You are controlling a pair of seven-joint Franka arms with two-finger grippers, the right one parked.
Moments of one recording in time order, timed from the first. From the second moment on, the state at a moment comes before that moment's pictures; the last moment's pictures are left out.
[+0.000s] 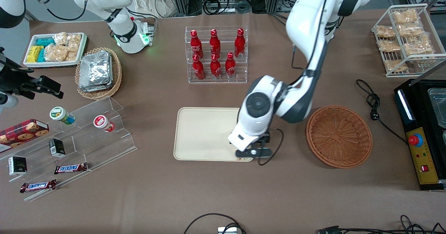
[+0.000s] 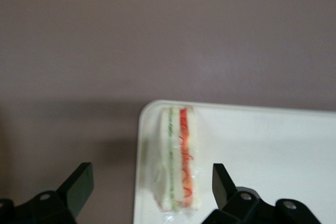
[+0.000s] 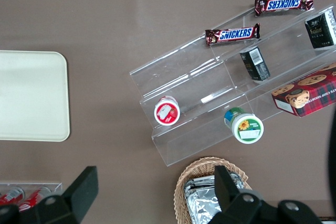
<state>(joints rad) -0.68 0.71 0.17 -1.23 -0.11 2.05 -0.58</state>
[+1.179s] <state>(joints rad) -0.02 0.02 -0.12 -1.74 -0.05 1.79 -0.31</state>
